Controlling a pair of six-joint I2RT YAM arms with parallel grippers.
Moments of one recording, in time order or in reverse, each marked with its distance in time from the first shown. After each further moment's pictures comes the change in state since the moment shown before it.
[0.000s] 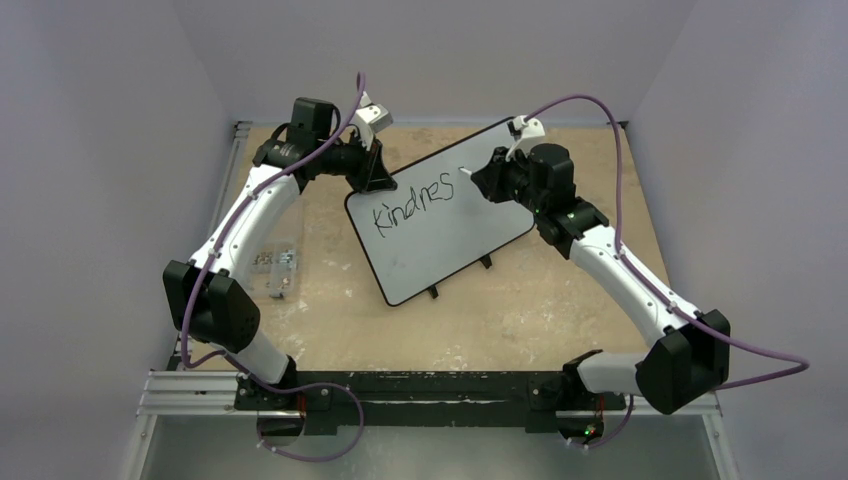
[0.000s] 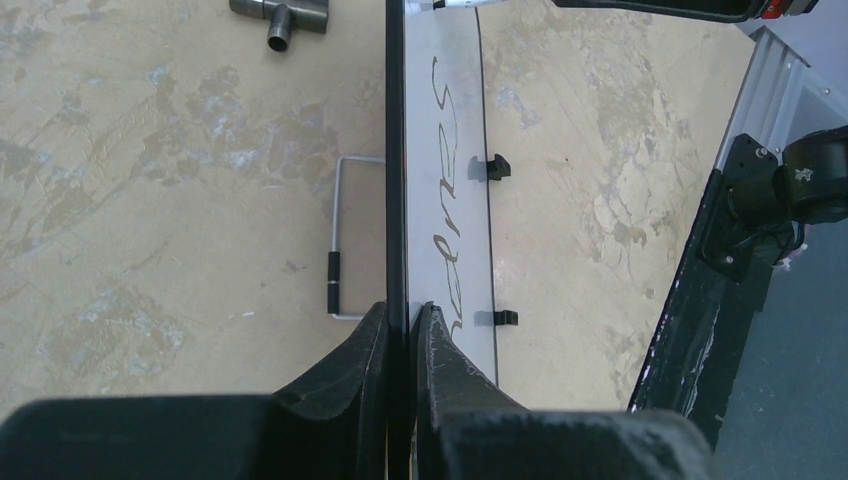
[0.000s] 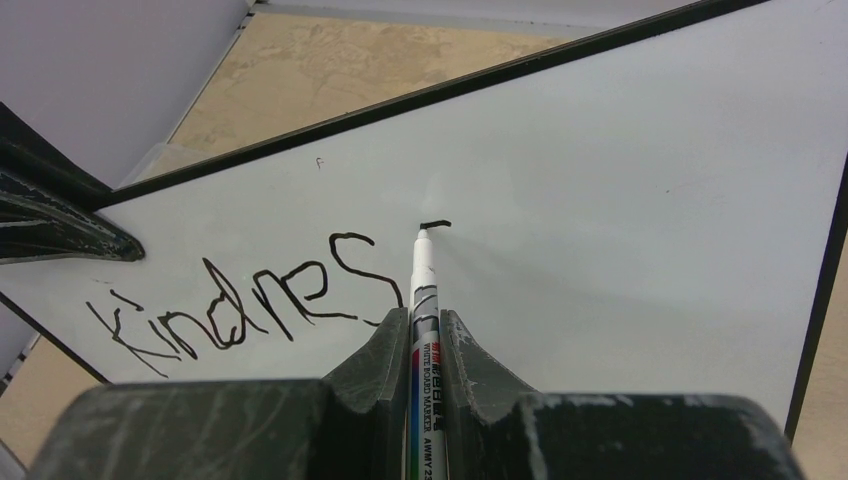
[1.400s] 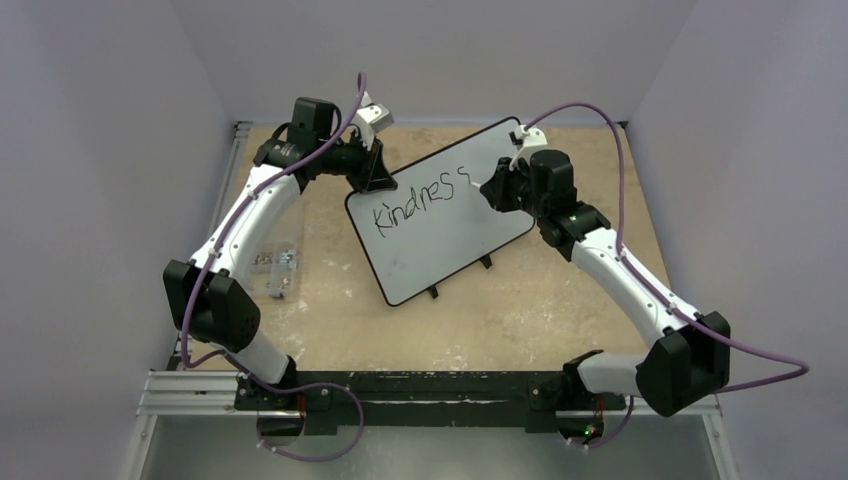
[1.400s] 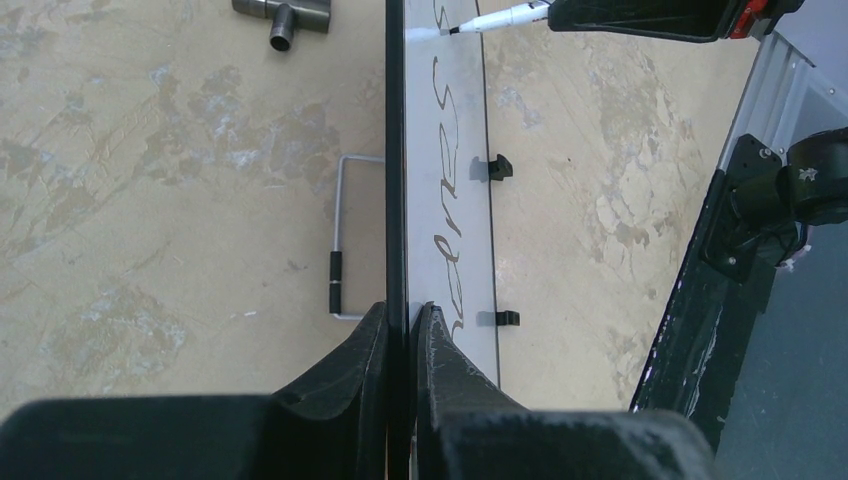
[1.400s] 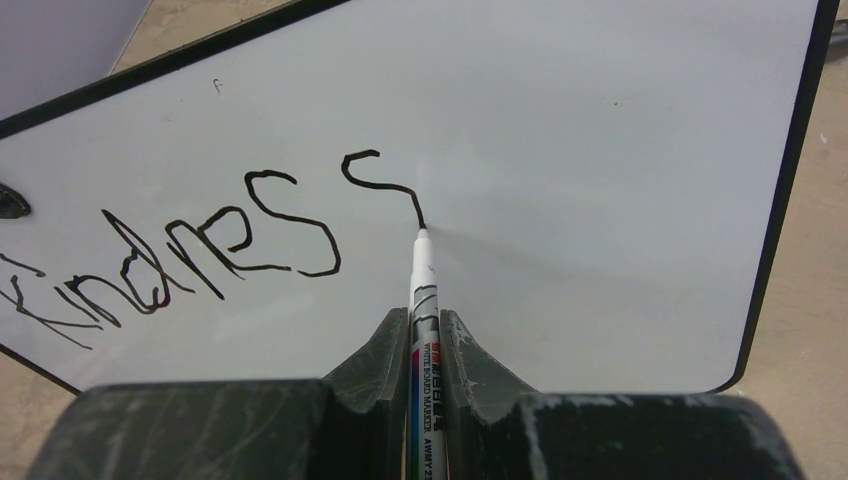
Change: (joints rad) left arm -0.005 0.002 0.004 -0.003 -0.009 0.000; right arm -0.024 -0.010 -0.036 -0.080 0.026 -0.028
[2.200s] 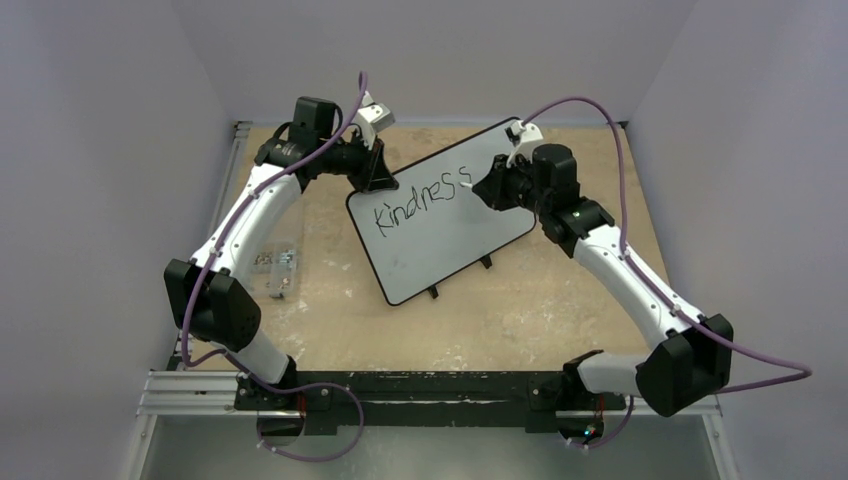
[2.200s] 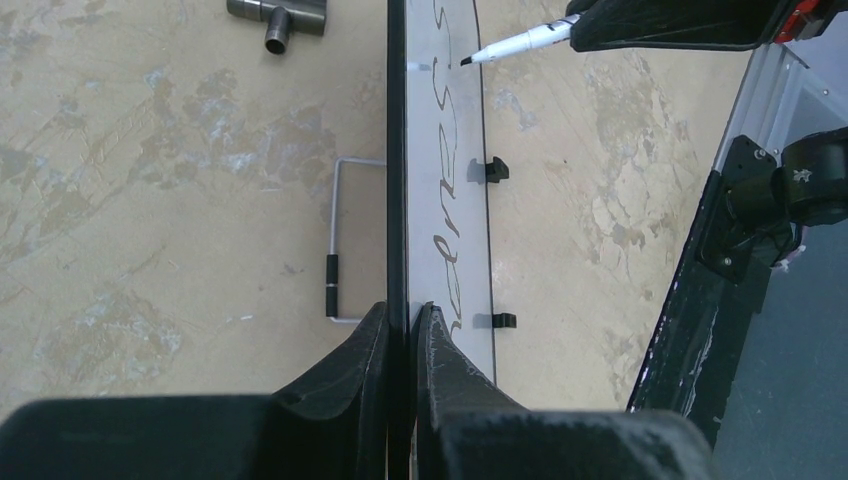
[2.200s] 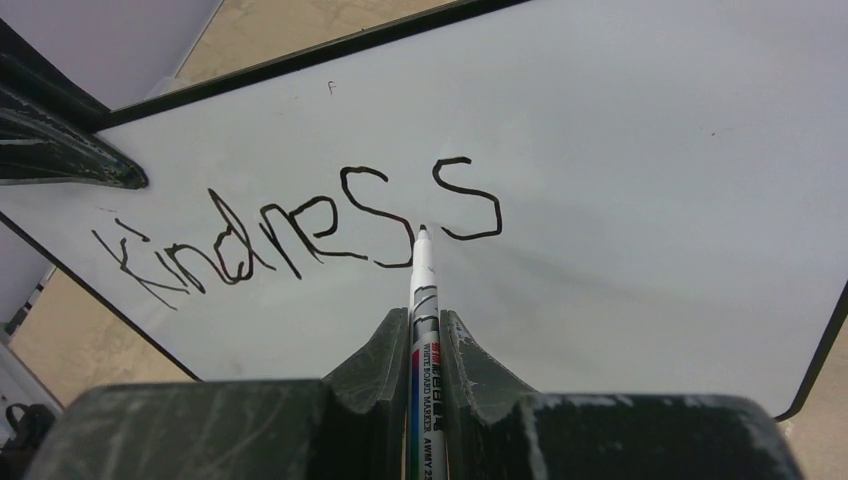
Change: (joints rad) left arm -0.004 0.007 0.007 0.000 0.002 -0.002; right arm -0.004 0.007 0.051 -0.030 -0.128 -0.006
